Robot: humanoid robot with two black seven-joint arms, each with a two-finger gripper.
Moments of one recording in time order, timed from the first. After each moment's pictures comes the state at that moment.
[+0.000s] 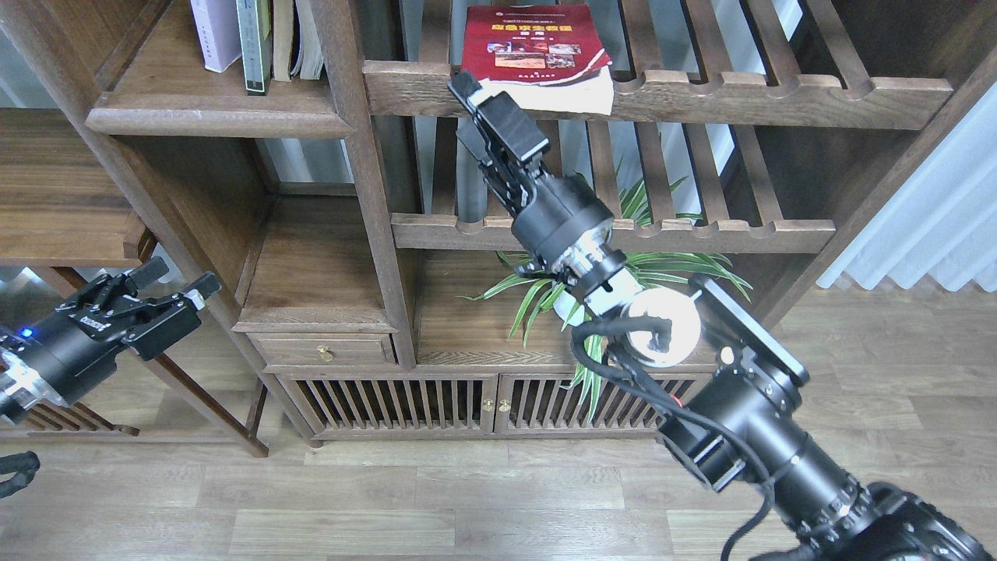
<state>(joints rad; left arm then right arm) -0.10 0.67 -1.14 -1.28 0.46 -0.49 -0.09 0.55 0.02 0.96 1.41 0.23 0.02 0.10</state>
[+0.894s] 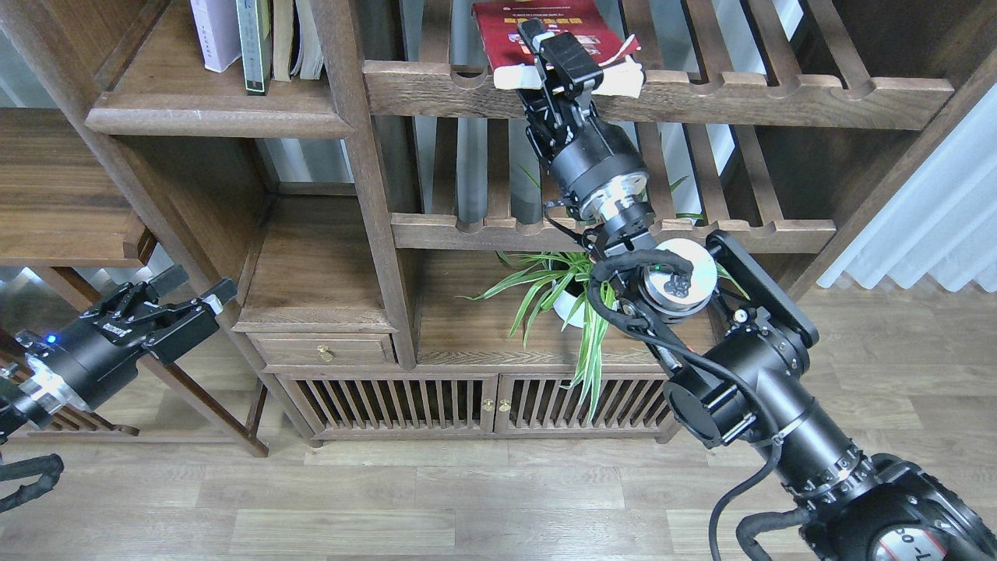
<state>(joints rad) -0.10 0.63 -1.14 -1.27 0.46 -0.49 -0.07 0.57 0.01 1.04 1.37 0.35 -0.01 0.18</state>
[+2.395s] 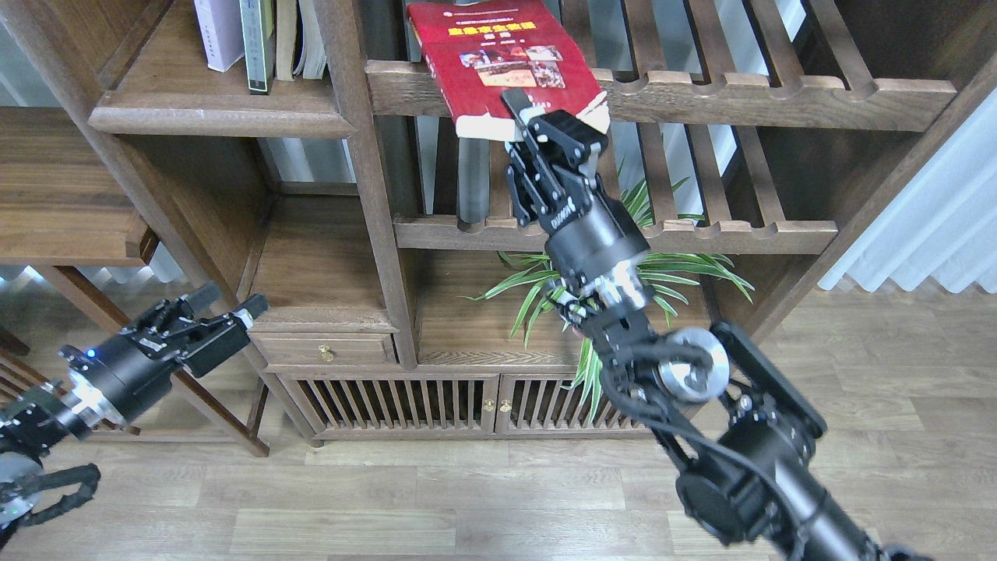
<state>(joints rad) -0.05 0.50 -1.15 -1.27 0.45 -0.49 -0.05 0.25 0.01 1.01 1.61 0.46 0.24 0.07</state>
